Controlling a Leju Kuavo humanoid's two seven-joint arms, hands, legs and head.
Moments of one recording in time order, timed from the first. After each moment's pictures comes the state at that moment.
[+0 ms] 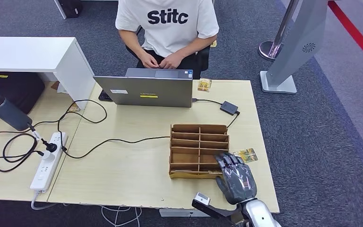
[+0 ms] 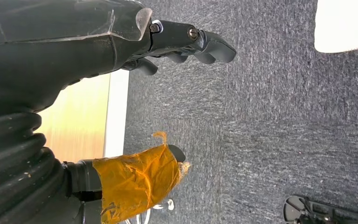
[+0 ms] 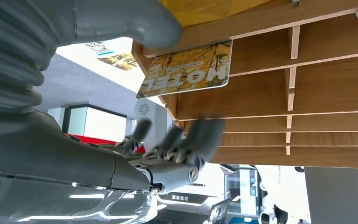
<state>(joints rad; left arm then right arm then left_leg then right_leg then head) -0.11 0.11 -1.25 -0.14 1.11 0.33 0.13 0.05 0.01 0.34 -1.35 1.41 -0.36 -0.08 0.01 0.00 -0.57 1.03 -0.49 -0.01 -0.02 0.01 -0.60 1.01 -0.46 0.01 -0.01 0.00</state>
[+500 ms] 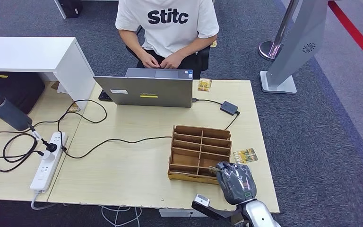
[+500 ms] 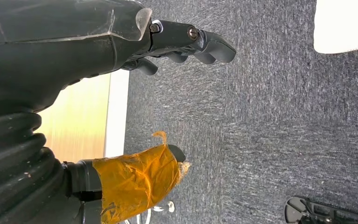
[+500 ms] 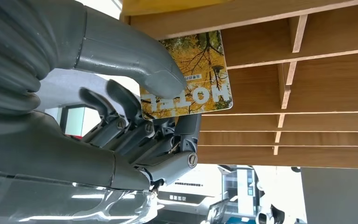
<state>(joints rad) -0.11 0.11 -1.27 -0.14 1.12 0.33 0.13 0.05 0.01 0.34 -1.35 1.41 -0.36 -0.09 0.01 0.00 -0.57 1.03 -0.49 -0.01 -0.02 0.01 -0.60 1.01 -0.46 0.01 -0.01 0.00</state>
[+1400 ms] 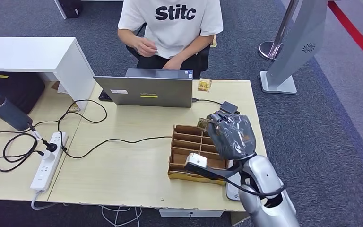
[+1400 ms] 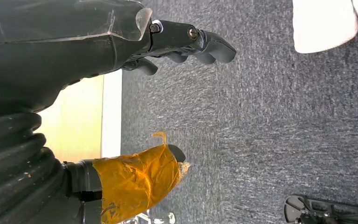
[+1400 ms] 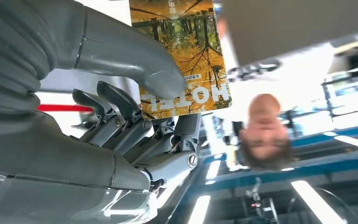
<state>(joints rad) -0.13 0.11 -1.35 -0.14 1.11 0.30 0.12 -0.25 0.04 0.40 -1.54 1.21 -0.18 -0.16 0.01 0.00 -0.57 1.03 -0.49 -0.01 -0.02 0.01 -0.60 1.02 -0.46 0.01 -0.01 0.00</state>
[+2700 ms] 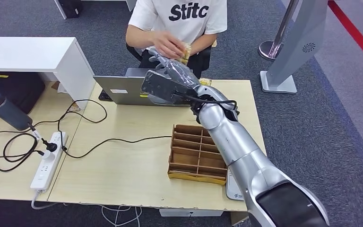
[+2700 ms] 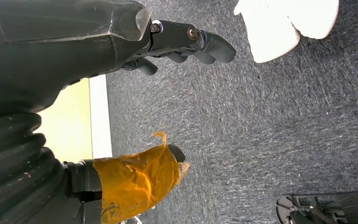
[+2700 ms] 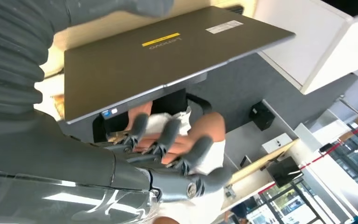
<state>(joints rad) -0.22 0.10 -1.49 -0.14 1.05 0.25 0.16 -0.91 0.30 0.40 -0.79 0.60 0.16 -0.18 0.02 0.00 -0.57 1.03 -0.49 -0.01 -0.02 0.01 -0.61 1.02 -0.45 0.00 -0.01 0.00</state>
